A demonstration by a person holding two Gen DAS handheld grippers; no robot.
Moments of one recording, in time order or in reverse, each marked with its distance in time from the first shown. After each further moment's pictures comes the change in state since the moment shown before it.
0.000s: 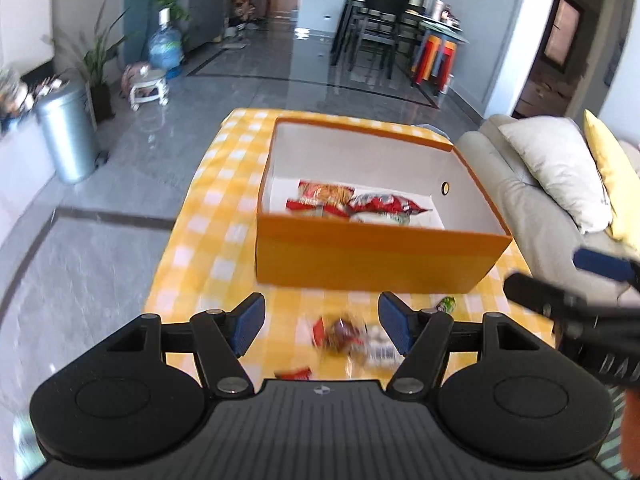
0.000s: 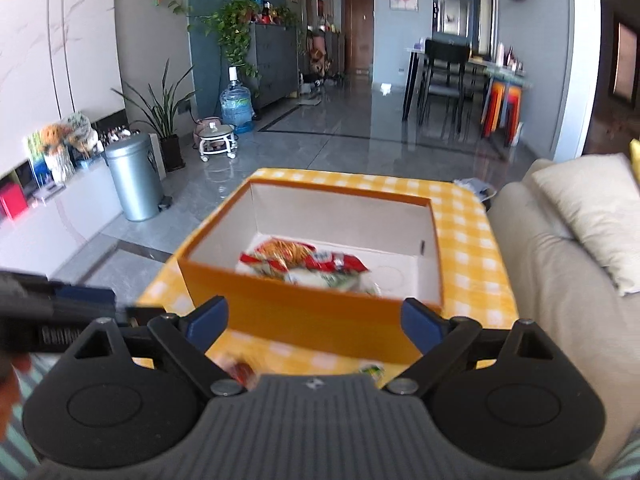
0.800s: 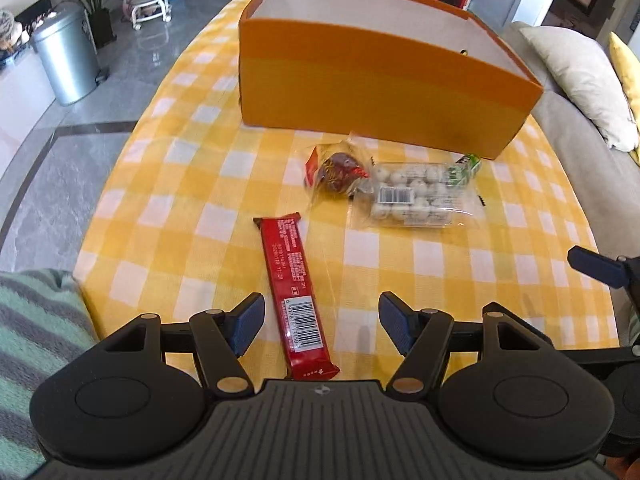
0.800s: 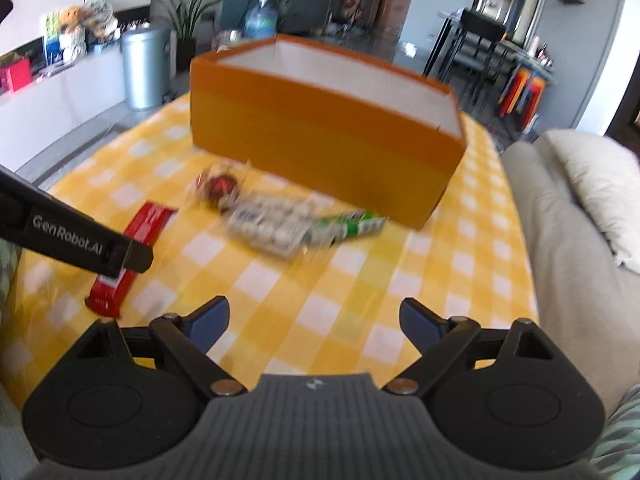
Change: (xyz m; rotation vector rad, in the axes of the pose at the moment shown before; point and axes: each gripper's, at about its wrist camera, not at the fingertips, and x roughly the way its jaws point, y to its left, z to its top) left arm 0.046 -0.014 -0.089 0.002 0.254 0.058; right arm 0.033 0.007 -0.132 -0.196 0.193 -0.020
